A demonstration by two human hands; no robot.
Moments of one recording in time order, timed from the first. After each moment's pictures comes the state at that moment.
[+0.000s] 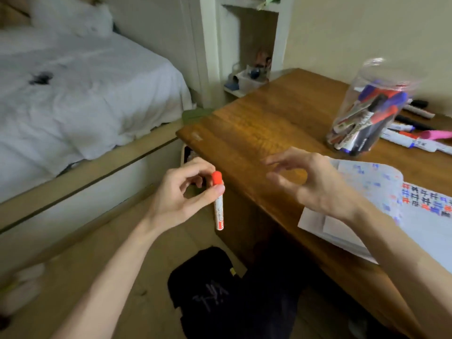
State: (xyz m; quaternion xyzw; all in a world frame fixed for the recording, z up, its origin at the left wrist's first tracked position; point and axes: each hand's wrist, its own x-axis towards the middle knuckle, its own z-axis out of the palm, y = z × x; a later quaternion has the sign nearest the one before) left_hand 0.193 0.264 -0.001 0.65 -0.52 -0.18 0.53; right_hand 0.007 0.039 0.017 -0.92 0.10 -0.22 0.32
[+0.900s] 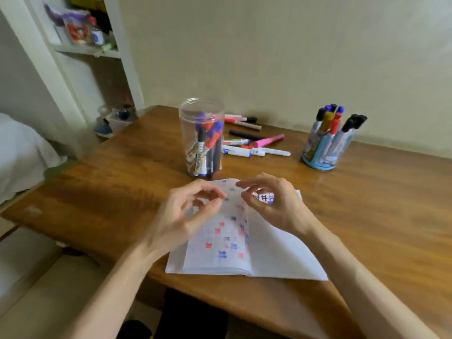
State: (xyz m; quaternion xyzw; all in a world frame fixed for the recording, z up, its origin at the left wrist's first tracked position) left_hand 0.053 0.085 0.029 0.54 -0.63 -0.30 0.48; right_hand -0.155 -0.036 0.013 -0.84 0.36 -0.29 0.29
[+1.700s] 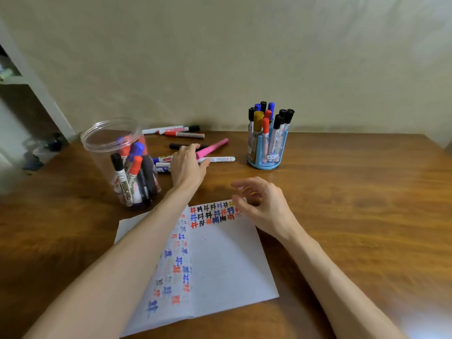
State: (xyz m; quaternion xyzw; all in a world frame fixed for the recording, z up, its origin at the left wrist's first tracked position) left_hand -0.031 -0.179 -0.011 0.76 -0.58 -0.04 0.29; right_hand -0.240 -0.082 -0.015 -0.74 0.47 -0.38 0.29
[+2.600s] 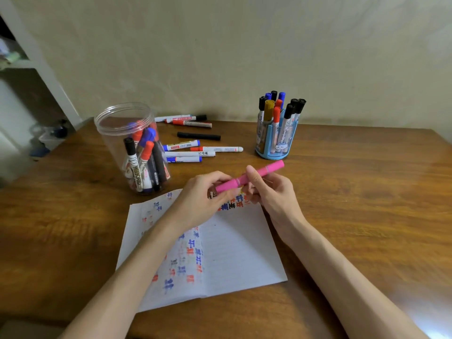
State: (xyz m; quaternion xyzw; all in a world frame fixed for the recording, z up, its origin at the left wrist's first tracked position) left_hand -0.035 -0.044 0.009 0.56 -0.73 -0.26 0.31; right_hand -0.223 -0.059 -0.009 -0.51 0.44 -0.52 0.52
